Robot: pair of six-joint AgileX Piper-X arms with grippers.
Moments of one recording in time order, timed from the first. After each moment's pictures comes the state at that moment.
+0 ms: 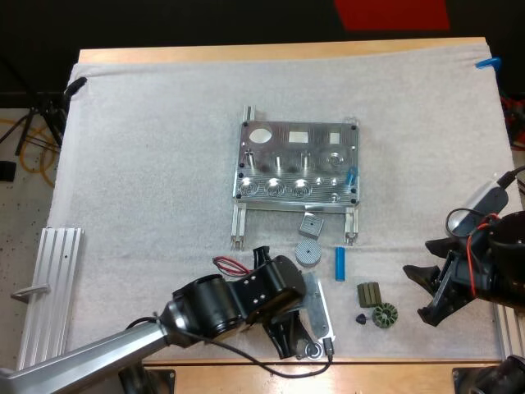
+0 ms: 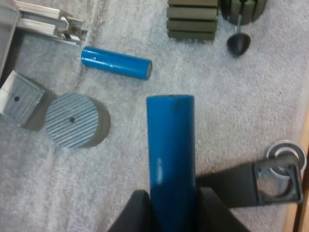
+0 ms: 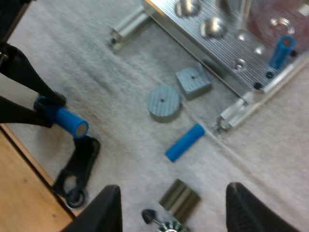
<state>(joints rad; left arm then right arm) -1.11 1.11 -0.88 0.92 -0.04 -1.51 0.62 0.77 -1.14 1.30 -0.18 -1.97</state>
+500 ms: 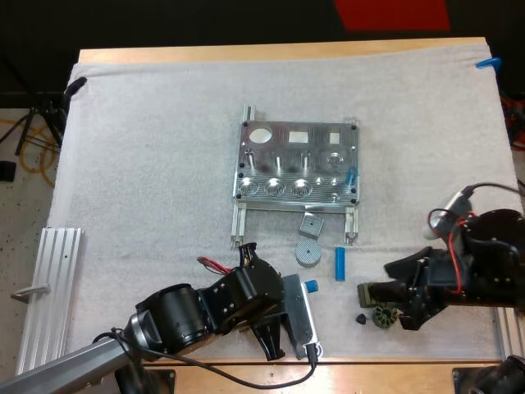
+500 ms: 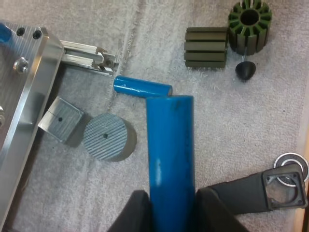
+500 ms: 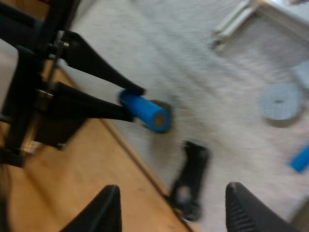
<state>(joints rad) -1.11 0.98 -0.88 0.93 -0.06 -1.49 0.62 0.77 -0.98 1.11 -0.55 -1.73</state>
